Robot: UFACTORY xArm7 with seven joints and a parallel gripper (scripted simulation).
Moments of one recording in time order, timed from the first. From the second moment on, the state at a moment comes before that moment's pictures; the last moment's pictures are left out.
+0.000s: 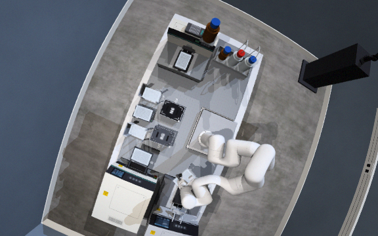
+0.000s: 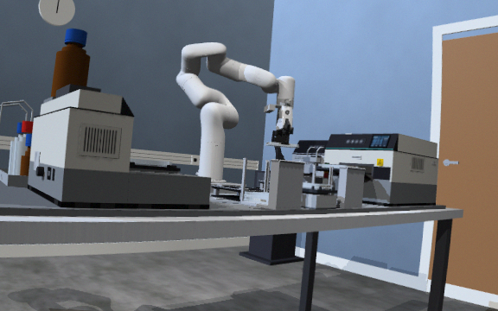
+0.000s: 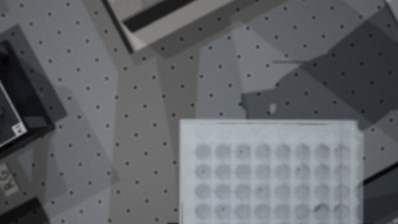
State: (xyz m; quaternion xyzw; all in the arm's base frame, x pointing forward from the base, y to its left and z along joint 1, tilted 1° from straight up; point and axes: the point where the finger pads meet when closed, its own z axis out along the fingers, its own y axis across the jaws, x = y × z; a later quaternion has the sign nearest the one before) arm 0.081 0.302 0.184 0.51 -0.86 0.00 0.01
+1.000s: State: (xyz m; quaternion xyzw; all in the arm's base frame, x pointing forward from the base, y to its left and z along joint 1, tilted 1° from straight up) arm 0.024 0.333 0.184 0.60 -0.80 0.00 0.01
